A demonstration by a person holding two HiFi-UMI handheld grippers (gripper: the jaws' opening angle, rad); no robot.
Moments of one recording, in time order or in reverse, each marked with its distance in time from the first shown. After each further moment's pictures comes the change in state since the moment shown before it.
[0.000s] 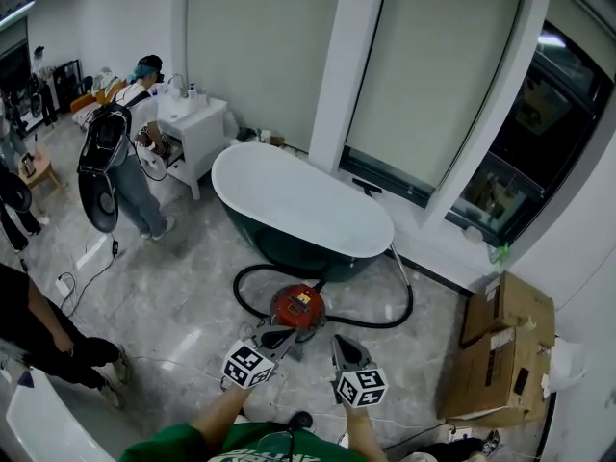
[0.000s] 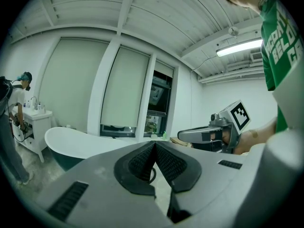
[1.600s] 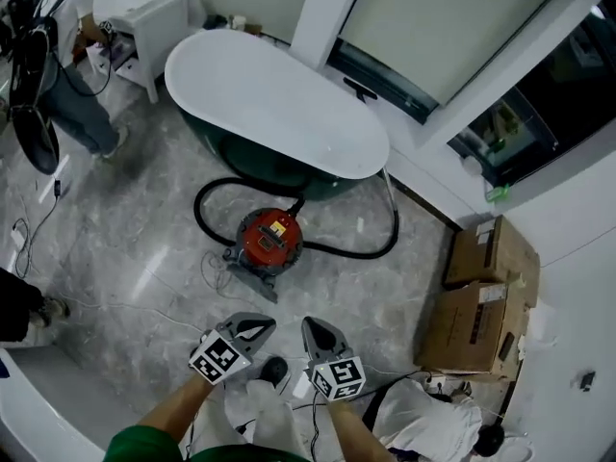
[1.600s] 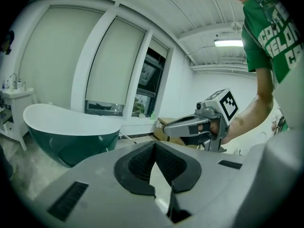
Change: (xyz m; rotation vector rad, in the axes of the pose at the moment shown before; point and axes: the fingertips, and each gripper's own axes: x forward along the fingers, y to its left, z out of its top) left arm 0.063 0.030 -0.156 -0.035 0.206 -0.206; right arm 0.083 -0.034 -0.147 0.009 0.218 0.012
